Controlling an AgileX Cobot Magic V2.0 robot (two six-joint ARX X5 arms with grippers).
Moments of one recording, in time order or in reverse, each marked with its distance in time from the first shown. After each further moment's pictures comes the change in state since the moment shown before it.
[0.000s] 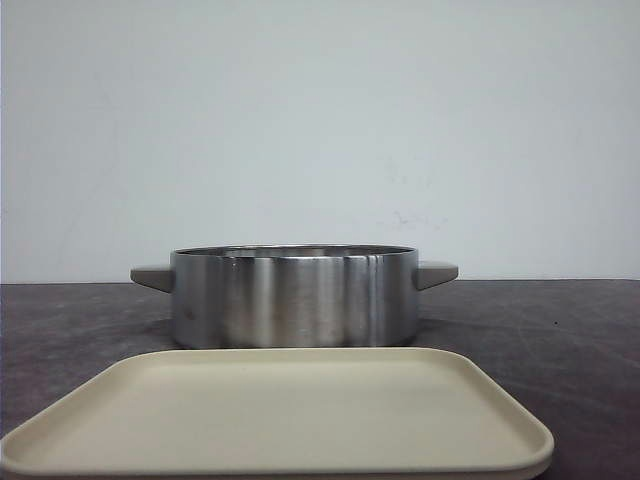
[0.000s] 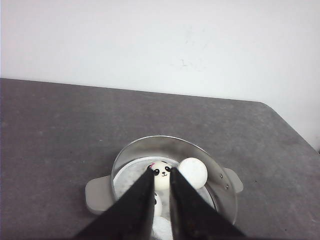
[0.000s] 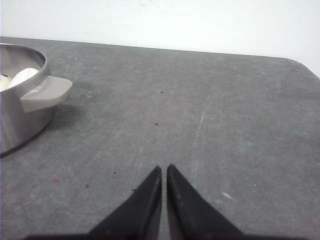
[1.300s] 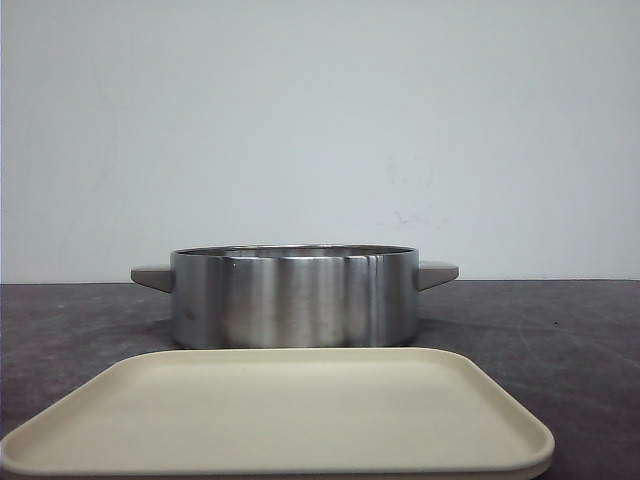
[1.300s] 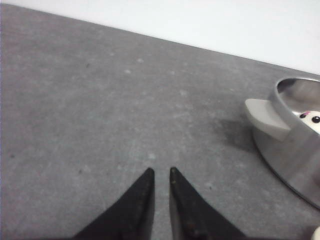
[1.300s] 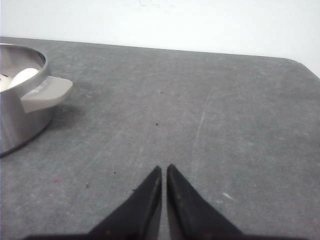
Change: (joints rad) left arm 0.648 -0.688 -0.860 0.188 0.292 0.148; right arm 0.000 0.000 0.000 0.000 0.000 0.000
